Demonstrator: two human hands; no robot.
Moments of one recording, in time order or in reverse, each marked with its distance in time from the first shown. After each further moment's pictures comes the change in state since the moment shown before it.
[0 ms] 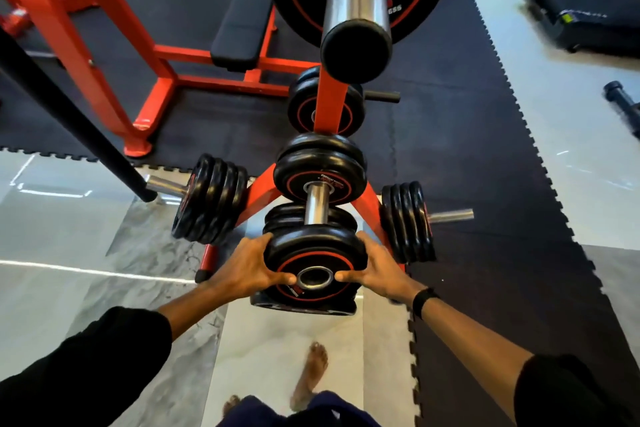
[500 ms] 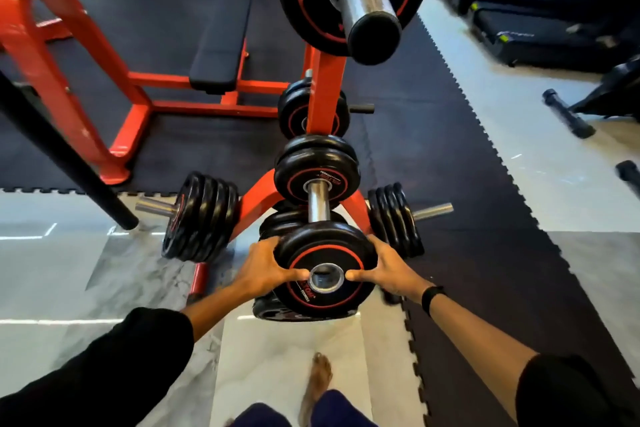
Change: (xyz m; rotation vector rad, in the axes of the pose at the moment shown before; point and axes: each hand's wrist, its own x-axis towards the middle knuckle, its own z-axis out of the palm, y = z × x) left_hand -0.020 -0.007 0.006 -0.145 0.014 -0.045; right_hand -0.040 -0.004 0.023 -0.010 0.105 0.073
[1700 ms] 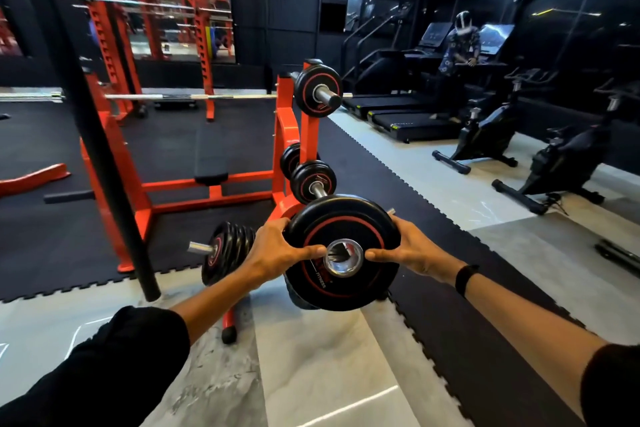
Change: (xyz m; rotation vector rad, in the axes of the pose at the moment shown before) left_hand -0.483 0.023 -0.139 -0.015 0.030 0.518; right_hand -0.467 -0.208 0.271 -0.022 0.393 -0.256
